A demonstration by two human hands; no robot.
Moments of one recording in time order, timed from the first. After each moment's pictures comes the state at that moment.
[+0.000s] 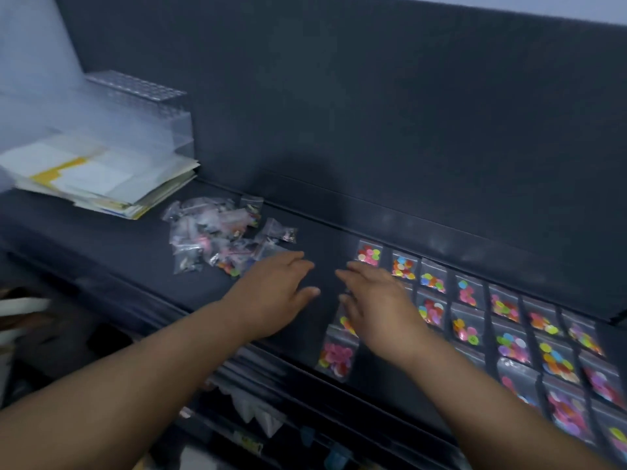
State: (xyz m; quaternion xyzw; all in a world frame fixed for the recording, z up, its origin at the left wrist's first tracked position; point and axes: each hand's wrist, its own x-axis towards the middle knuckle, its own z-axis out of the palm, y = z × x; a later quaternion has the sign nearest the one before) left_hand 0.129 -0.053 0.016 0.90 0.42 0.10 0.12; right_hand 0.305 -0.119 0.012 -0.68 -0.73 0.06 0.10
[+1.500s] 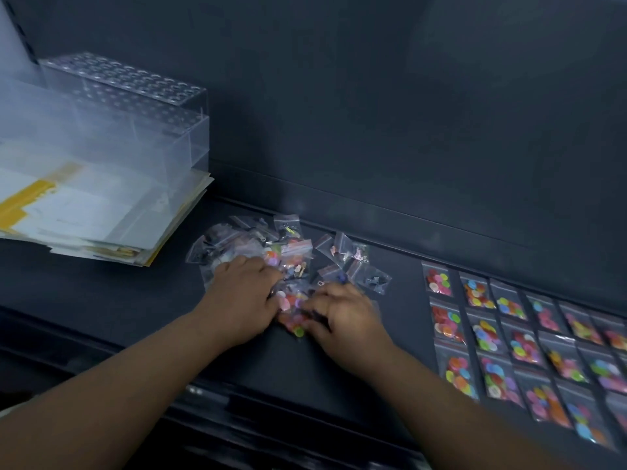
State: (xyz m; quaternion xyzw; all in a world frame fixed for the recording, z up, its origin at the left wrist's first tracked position) left_hand 0.006 0.111 -0.022 0.90 0.42 0.06 0.10; right_hand 0.167 0.018 -0.031 -0.70 -0.70 0.10 0.14
